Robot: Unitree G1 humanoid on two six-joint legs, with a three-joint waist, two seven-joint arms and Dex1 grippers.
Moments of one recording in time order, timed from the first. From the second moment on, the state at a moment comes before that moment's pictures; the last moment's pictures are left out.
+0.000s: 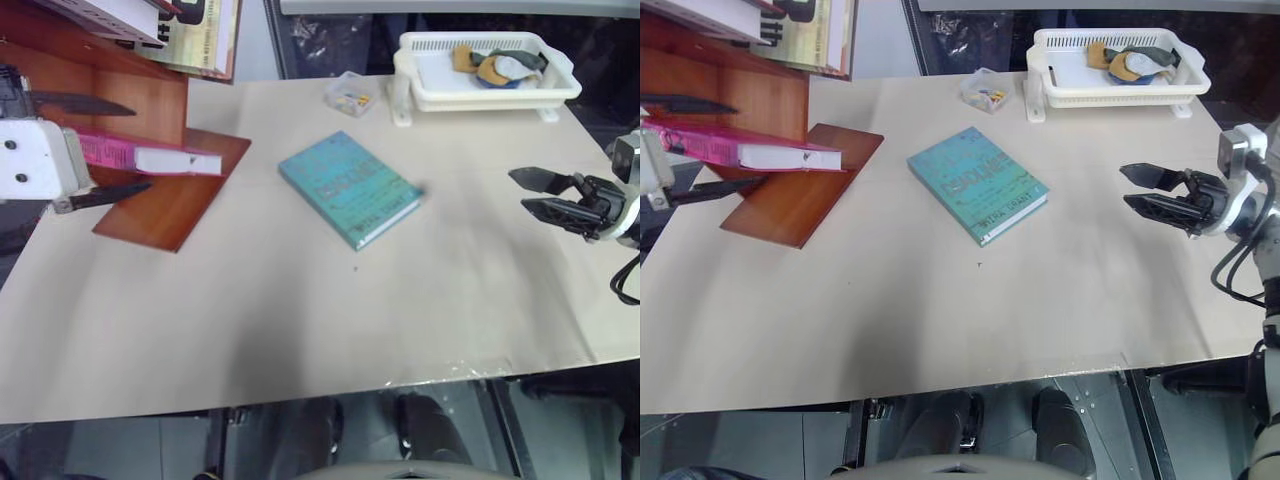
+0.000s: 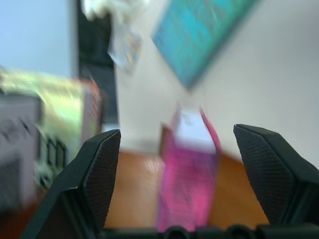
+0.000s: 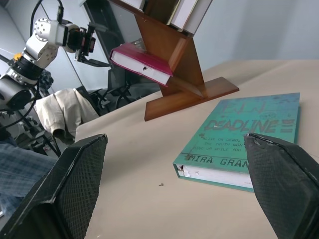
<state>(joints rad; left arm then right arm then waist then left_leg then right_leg) -0.37 1.37 0.37 -0.04 -0.26 -0.15 -1.19 -0.70 -0.89 -0.04 0.59 0.88 0.42 1.56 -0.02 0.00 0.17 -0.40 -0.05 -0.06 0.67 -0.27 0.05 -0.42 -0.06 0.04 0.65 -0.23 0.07</state>
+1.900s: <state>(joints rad) -0.28 1.03 0.12 -0.25 -0.12 0.00 -0.96 -0.65 -0.90 -0.06 0.56 0.88 0.44 1.56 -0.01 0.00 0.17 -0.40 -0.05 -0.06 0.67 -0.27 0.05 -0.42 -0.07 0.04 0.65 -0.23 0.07</state>
